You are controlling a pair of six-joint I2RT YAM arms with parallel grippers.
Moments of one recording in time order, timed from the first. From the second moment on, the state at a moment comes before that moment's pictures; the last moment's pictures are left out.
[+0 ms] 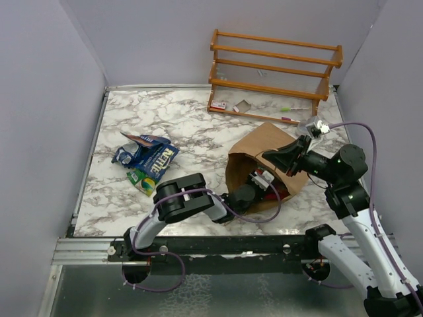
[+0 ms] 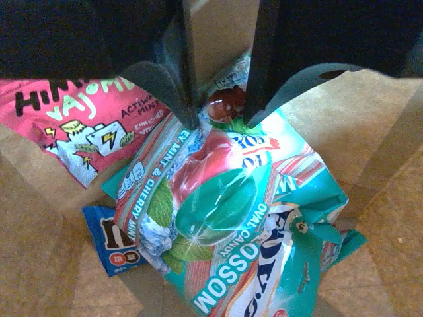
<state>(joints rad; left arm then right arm) -1.21 2.17 0.94 1.11 -0.47 -0.01 0.30 0.67 0.75 -0.01 -0.75 0.37</state>
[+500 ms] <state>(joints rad) -1.21 1.80 0.77 0.91 -0.41 -0.07 0.30 0.67 0.76 -0.06 -0.68 0.30</state>
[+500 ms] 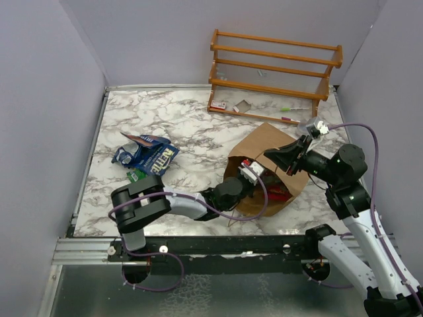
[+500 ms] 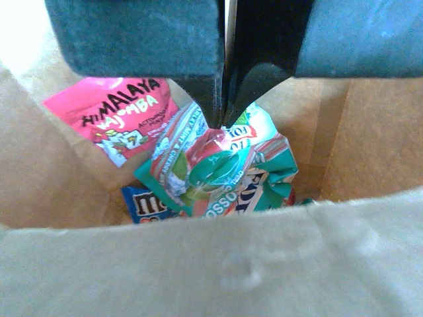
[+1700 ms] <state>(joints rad) -1.16 2.10 0.95 0.94 -0.42 0.10 0.30 0.65 0.80 -0.10 -0.66 0.28</state>
